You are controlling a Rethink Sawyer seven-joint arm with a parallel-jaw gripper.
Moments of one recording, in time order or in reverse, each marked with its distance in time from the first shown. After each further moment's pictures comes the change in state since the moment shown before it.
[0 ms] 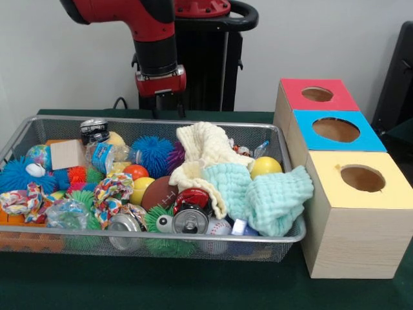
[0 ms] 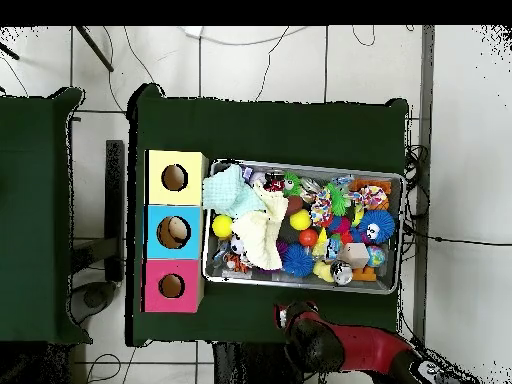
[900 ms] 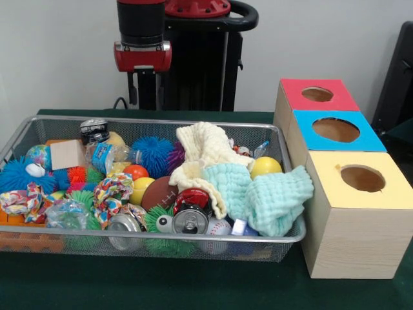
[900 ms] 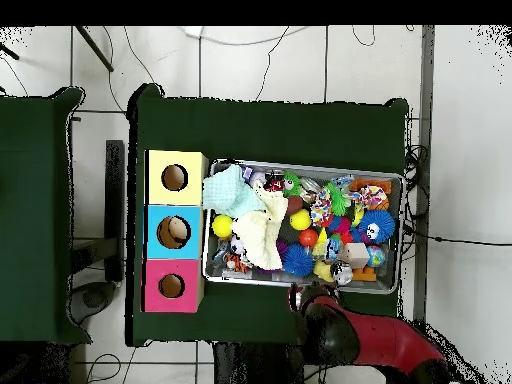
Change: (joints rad) arm 0.034 -0.278 0.046 0.009 0.112 0.159 0.000
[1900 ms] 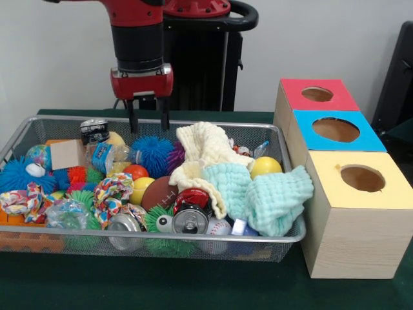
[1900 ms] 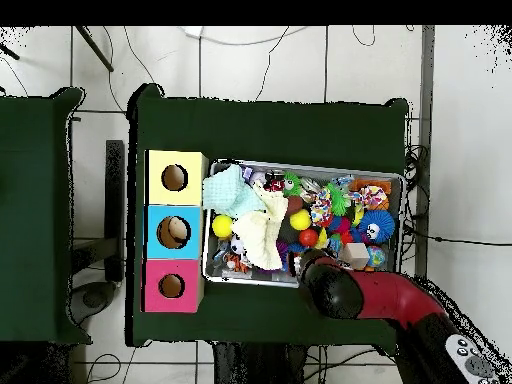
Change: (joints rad) arm -0.033 0.097 0.136 -0.173 0.012 0.109 0.000
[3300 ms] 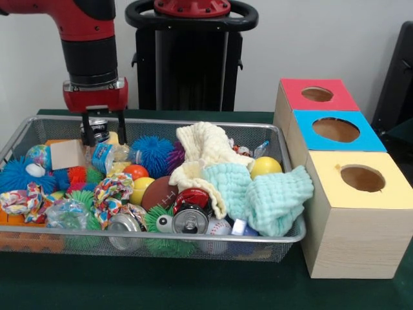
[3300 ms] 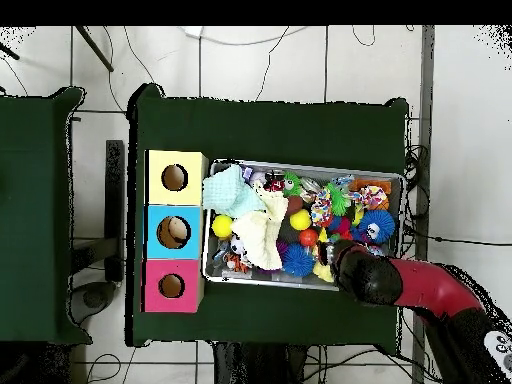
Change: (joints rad) arm -0.144 0.066 0.078 -0.125 -0.093 0.110 0.000
